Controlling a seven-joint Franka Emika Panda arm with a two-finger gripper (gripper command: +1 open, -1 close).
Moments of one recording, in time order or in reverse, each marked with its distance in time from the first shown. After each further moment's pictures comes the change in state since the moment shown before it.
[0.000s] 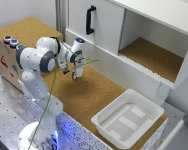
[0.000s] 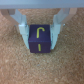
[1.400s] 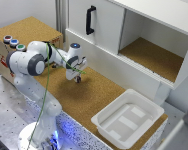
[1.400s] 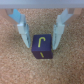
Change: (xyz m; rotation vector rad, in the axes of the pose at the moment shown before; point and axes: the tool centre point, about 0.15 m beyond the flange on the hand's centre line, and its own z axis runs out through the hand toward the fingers) arm 0.019 0.026 -0.020 0.194 0.189 0.679
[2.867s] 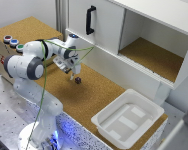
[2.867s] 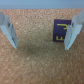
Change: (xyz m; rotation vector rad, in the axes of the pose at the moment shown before) arm -0.028 0.034 0.001 -0.176 -0.285 -1.607
